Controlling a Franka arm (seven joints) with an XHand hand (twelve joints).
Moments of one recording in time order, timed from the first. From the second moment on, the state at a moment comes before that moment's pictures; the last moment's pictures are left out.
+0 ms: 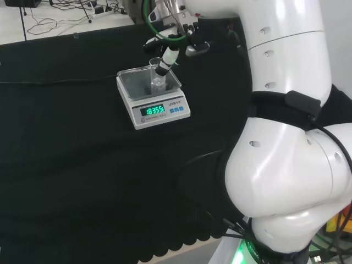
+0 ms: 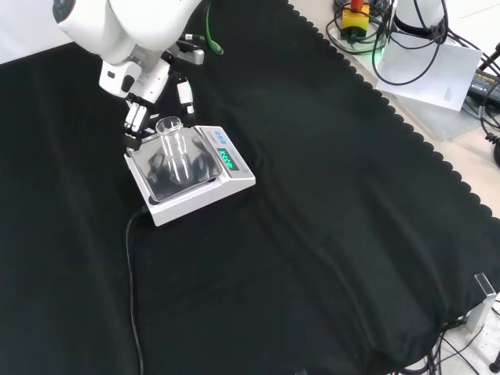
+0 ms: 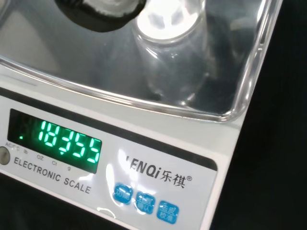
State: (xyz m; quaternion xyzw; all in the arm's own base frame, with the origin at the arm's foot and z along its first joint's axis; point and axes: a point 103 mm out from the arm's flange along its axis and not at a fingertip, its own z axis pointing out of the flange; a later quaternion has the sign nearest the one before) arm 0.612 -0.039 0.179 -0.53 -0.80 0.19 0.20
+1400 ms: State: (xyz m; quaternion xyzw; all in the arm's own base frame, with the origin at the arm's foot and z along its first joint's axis) arm 0.588 -0.057 0.264 -0.54 -0.81 0.18 0.16
